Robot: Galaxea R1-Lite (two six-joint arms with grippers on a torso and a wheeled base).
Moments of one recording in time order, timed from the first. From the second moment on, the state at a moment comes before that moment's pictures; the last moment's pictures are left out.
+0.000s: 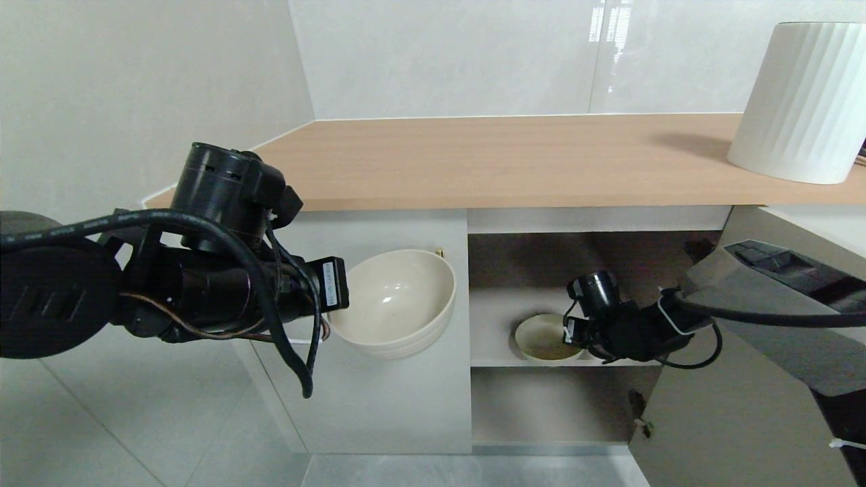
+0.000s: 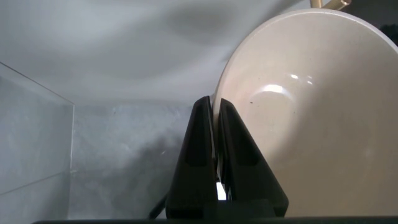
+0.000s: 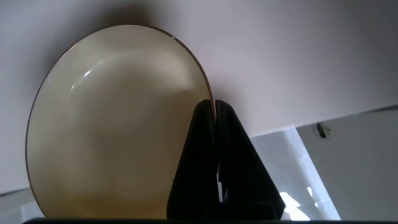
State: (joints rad) left arm -0.47 1.63 -1.12 0.16 0.15 -0.49; right arm 0.35 2.43 -1.35 -0.29 -0.37 0.52
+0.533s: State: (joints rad) left arm -0.47 1.64 -1.12 0.16 0.15 -0.49; right arm 0.32 2.50 -1.44 -0.29 -0.45 0.53
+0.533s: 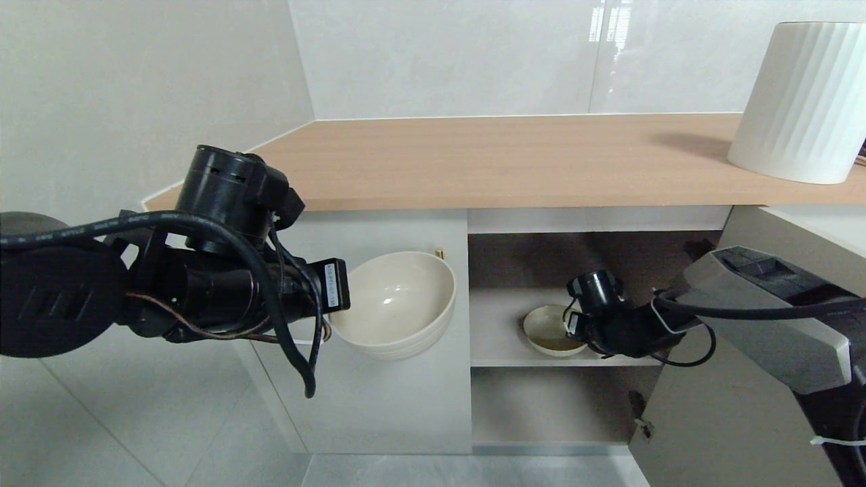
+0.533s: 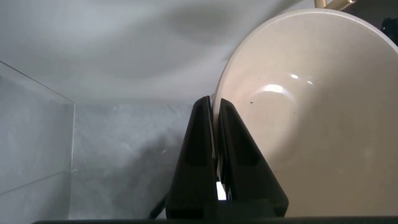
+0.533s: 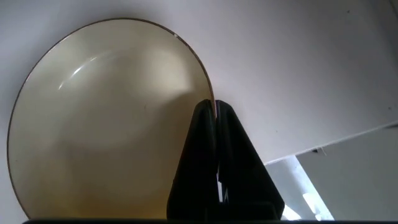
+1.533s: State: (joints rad) left arm -0.48 1.64 -1.12 0.14 0.15 -0.48; right arm 0.36 2.39 -1.34 -0.29 -0.43 0.56
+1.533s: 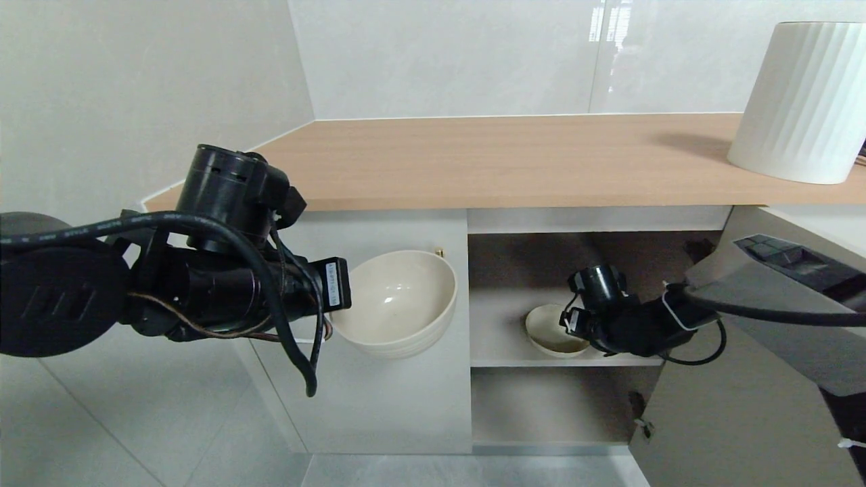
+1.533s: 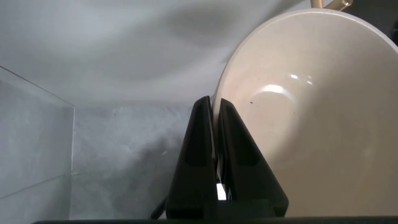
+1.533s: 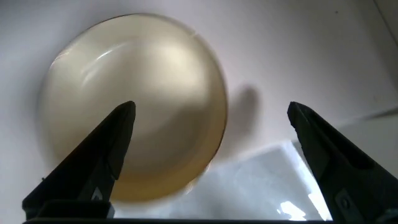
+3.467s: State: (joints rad) left arm -0.78 1.97 -1.11 0.01 0.30 -0.39; right arm 0.69 1.91 -1.11 0.10 -0.05 0.43
